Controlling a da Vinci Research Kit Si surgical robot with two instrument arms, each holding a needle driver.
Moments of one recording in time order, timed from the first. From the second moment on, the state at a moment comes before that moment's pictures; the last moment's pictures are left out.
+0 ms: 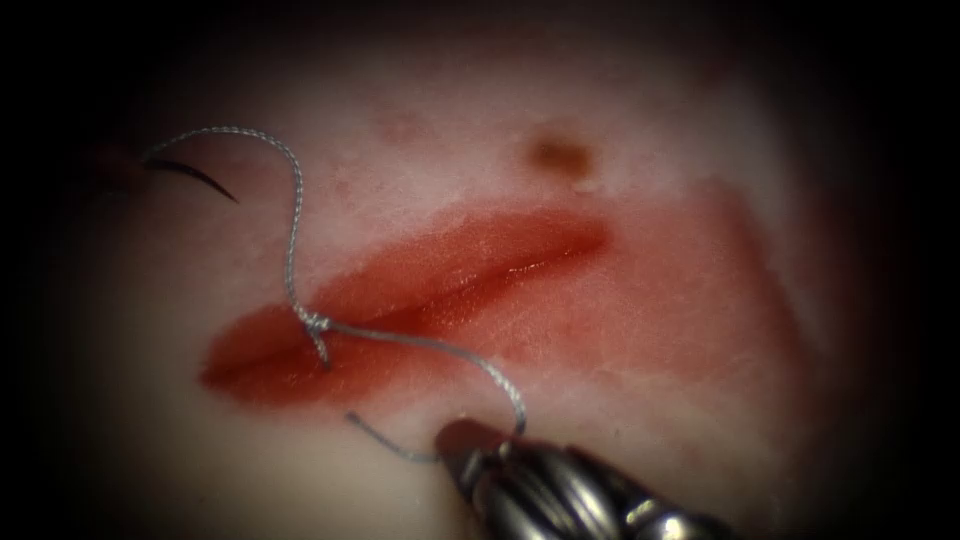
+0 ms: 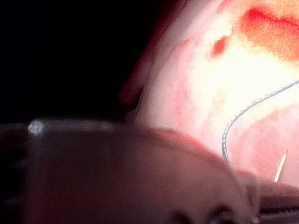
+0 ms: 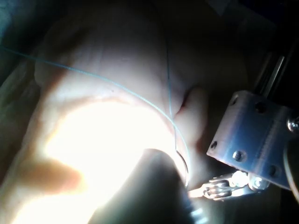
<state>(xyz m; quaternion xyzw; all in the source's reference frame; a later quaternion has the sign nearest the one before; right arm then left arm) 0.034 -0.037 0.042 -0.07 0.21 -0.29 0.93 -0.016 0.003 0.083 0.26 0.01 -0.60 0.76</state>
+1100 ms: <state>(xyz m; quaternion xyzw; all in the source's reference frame) 0.031 -0.029 0.035 -0.08 0.40 0.11 0.91 -0.016 0.004 0.078 0.29 -0.04 -0.58 0.76</state>
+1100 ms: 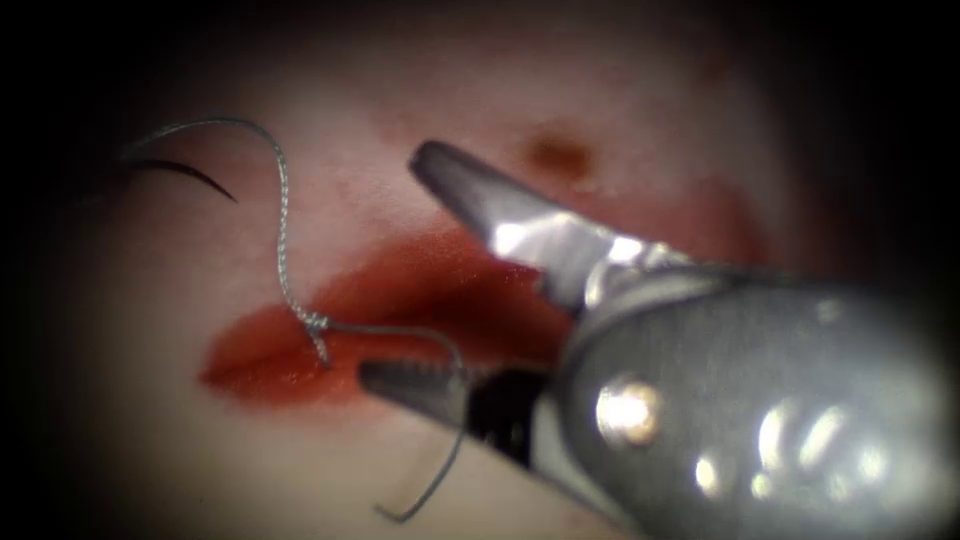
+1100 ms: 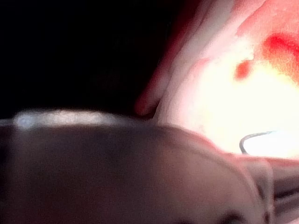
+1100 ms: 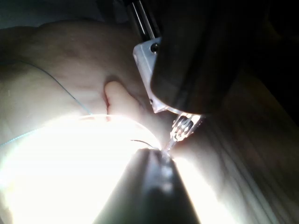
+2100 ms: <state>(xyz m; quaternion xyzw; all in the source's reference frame) 0.035 -0.027 0.051 0.05 0.54 0.18 0.82 -0.022 0.007 0.072 0.23 -0.17 -0.49 0.82</state>
